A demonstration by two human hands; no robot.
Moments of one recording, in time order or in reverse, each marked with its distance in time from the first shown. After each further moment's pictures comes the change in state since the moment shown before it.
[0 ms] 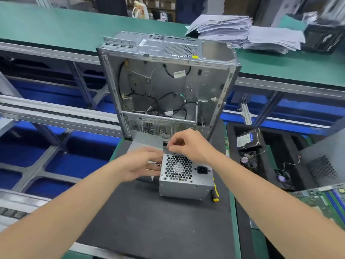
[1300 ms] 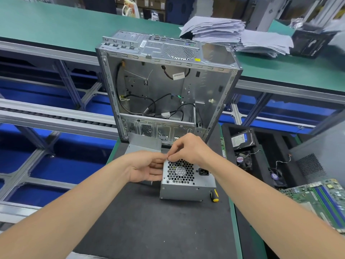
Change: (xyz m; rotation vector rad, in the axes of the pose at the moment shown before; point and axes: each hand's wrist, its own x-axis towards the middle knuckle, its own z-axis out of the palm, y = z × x) left_hand 0.012 0.007 0.000 -0.142 -0.036 -0.202; right_hand 0.000 -0.012 0.005 0.115 -0.041 0.230
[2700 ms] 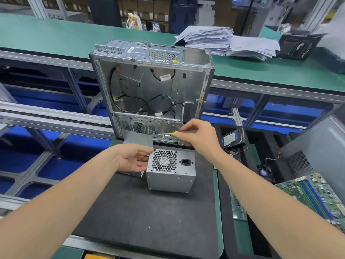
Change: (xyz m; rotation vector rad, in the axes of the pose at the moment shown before) left_hand -0.004 -0.003 0.009 -0.064 0.093 -0.021; right_hand -0.048 0.042 -0.040 0.305 0.441 -0.170
